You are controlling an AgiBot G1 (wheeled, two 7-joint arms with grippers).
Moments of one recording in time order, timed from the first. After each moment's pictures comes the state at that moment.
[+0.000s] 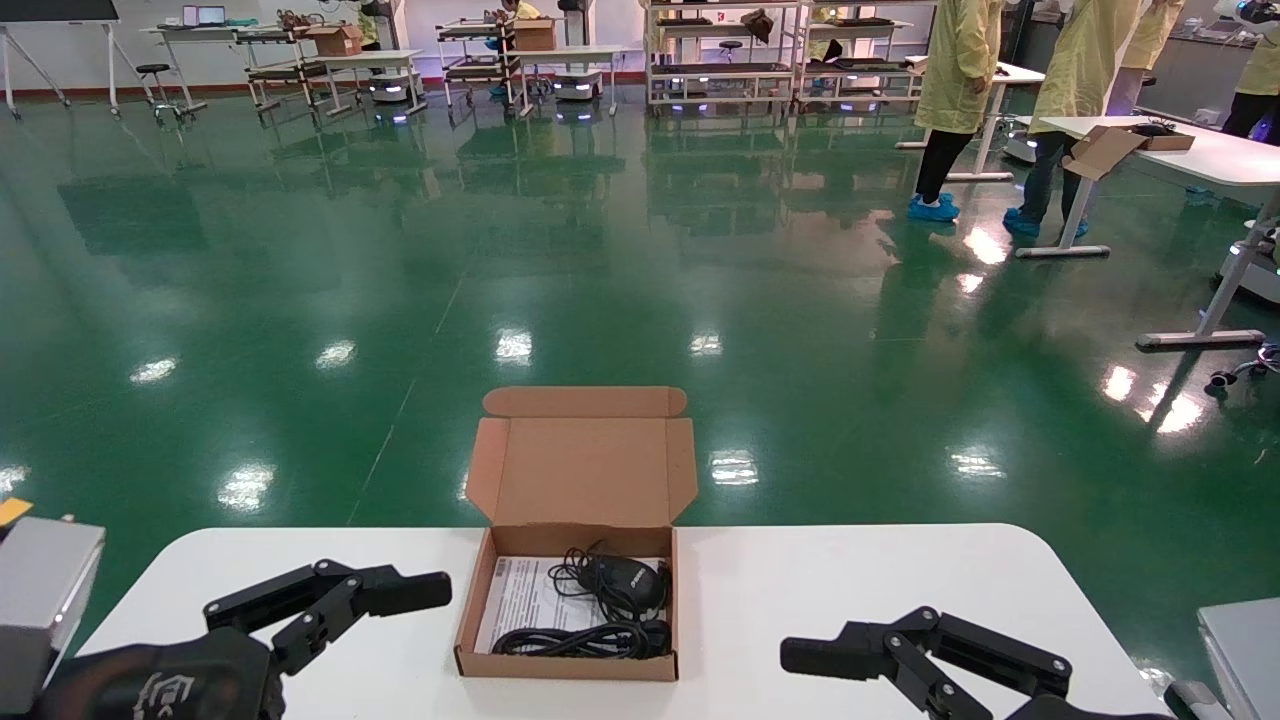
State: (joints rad) left arm -1.06 0.54 0.38 -1.20 0.61 1.39 -0.11; right arm 1.08 -0.61 -0.28 1.28 -0.73 -1.49 0.19
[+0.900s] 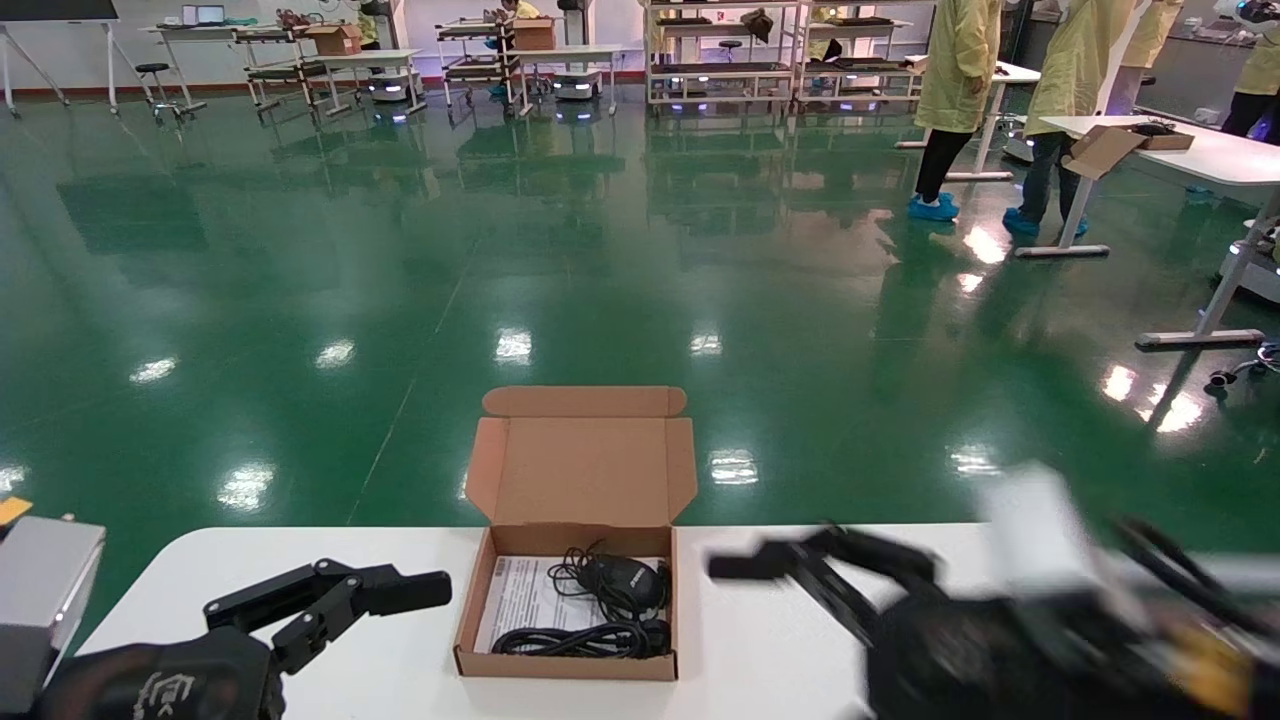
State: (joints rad) left arm -1.06 0.54 0.38 -1.20 0.61 1.39 -0.11; right arm 1.34 -0.78 -0.41 1.15 -0.96 -1.46 0.27
